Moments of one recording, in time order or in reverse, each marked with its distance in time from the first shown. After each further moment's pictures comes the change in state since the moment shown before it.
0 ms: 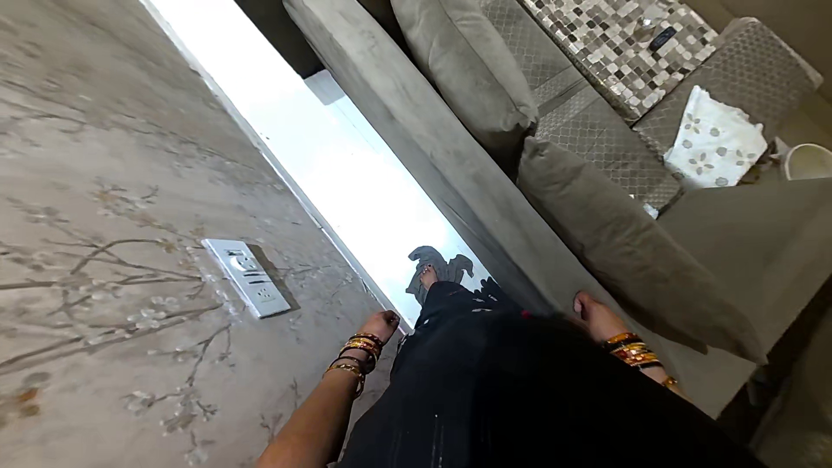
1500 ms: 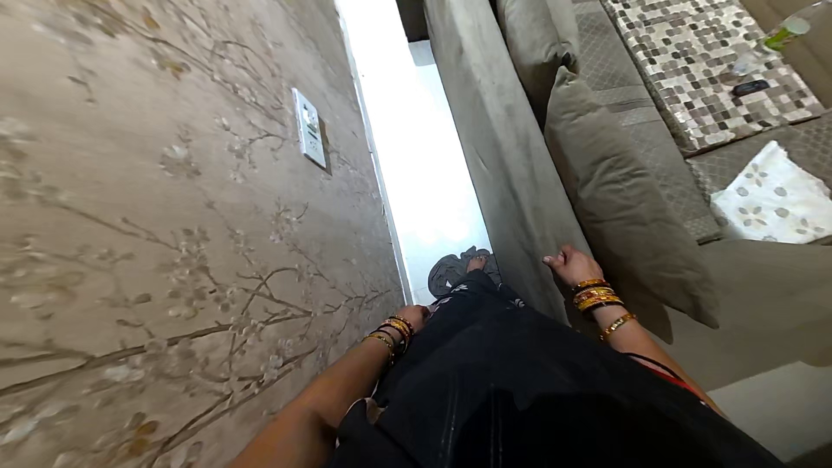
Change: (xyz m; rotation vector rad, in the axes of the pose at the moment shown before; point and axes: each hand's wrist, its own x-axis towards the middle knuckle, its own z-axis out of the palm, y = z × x) left_hand -0.090 0.055 0.285 0.033 -0.057 -0.003; right_hand 0.001 0.049 0.025 -0.210 0.239 -0.271
